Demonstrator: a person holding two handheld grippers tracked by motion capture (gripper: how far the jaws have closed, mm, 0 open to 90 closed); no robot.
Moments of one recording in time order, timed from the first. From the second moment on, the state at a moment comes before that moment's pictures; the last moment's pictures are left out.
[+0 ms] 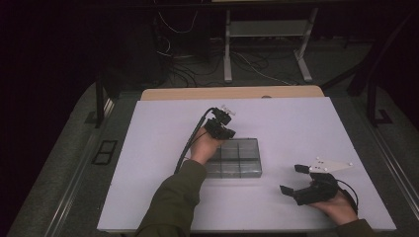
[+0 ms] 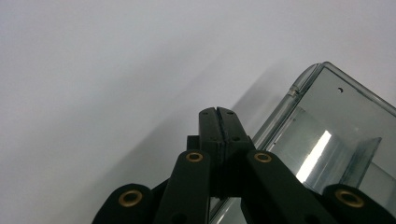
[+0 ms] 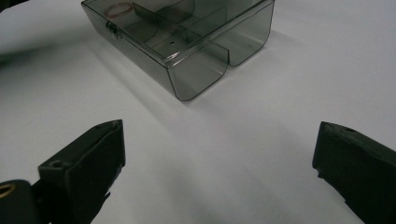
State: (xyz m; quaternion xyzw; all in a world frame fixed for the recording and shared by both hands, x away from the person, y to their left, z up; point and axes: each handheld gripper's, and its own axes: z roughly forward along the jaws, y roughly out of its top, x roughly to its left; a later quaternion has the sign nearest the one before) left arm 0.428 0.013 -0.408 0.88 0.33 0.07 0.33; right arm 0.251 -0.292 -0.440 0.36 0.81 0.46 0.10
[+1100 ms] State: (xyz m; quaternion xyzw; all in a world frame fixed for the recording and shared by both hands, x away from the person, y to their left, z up) left arm 0.383 0.020 -0.408 0.89 0.30 0.06 0.34; right arm 0.251 -0.291 -0.441 0.36 0.81 0.46 0.10
